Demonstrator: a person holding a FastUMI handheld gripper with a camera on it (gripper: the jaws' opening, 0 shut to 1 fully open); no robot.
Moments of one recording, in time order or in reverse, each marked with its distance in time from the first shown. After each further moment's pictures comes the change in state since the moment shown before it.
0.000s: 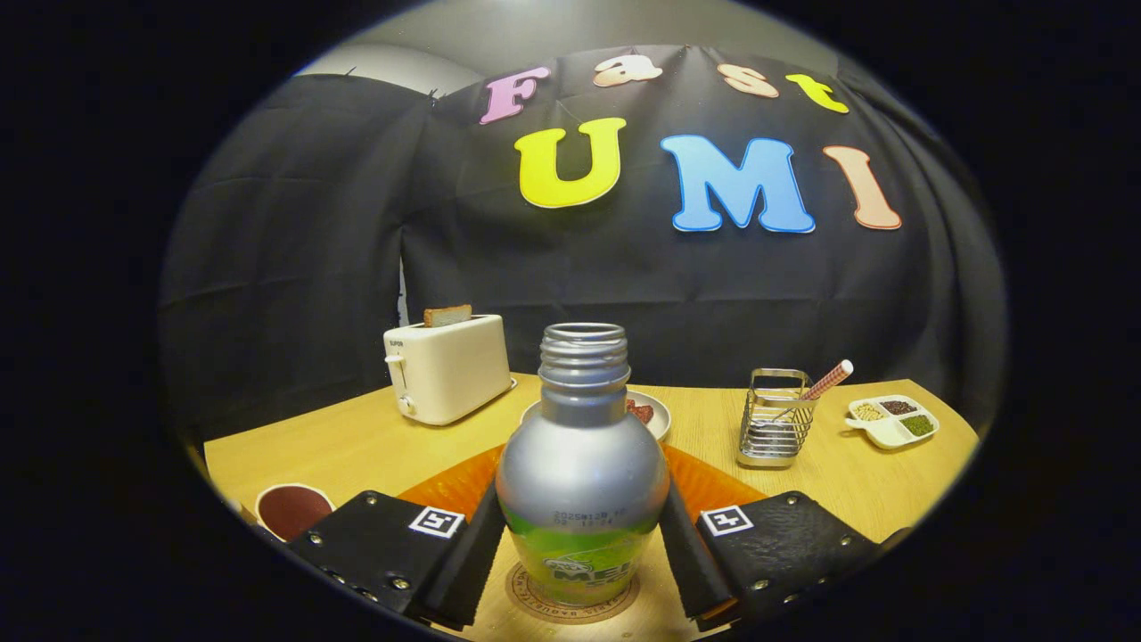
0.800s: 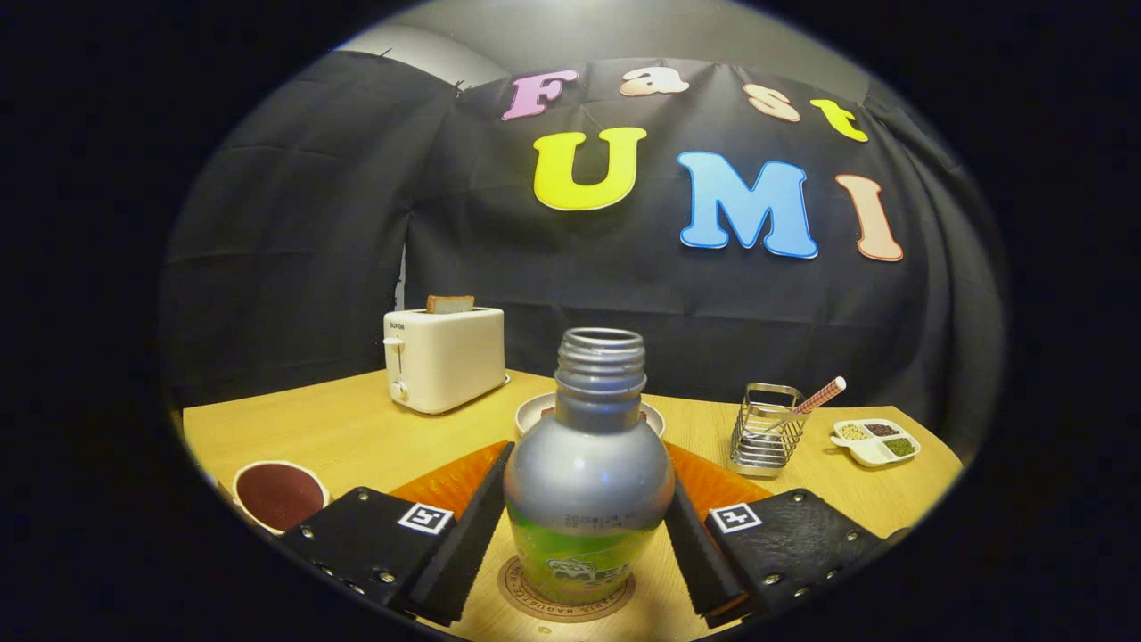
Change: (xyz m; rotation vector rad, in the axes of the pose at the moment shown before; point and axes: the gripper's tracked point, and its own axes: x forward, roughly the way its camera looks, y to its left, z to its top) arm -0.011 0.007 0.016 -0.056 -0.063 -0.026
